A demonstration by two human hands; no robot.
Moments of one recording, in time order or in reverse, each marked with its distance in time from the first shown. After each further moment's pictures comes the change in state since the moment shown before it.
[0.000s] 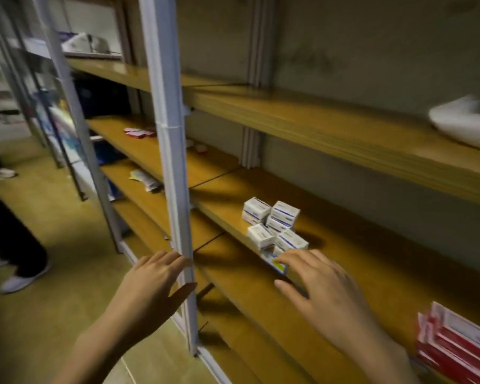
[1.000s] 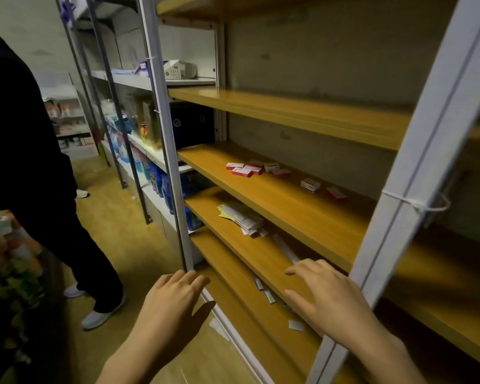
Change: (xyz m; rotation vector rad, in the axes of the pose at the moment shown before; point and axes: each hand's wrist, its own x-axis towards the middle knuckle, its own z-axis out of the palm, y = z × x) left_hand 0.062 -0.423 -0.034 0.159 -0.040 -0.178; right_hand 0.352 -0.251 0.176 0.048 -0.062 -0.101
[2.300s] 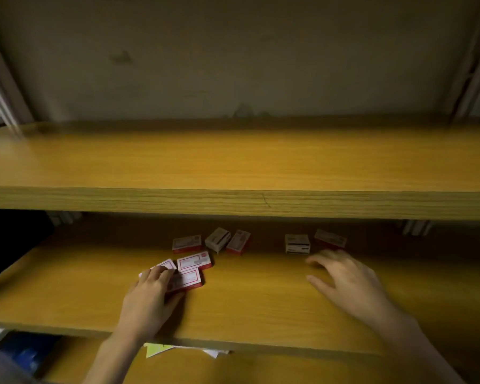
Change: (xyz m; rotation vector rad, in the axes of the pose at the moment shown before) left_hand 0.534 -0.168 0.132 -0.172 -0.045 0.518; right_hand 0.310 0.101 0.049 -0.201 0.124 0.908
